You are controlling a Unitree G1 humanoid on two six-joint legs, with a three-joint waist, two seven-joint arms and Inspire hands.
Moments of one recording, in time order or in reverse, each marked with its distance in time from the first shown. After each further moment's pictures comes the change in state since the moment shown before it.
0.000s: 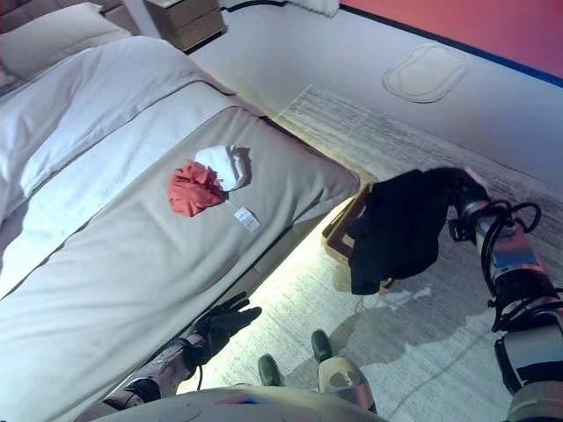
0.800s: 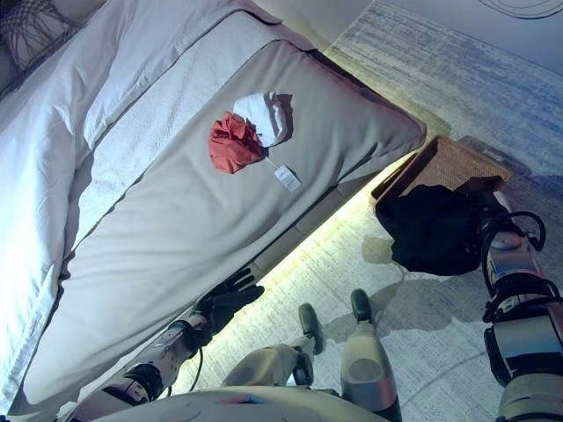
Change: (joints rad) left arm -0.040 0.018 -0.001 -0.041 -0.032 -0.045 -0.072; right arm -0.053 0.016 -0.050 0.209 -0.128 -0.003 -0.115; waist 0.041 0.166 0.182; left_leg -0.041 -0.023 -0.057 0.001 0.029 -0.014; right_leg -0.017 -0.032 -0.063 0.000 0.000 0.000
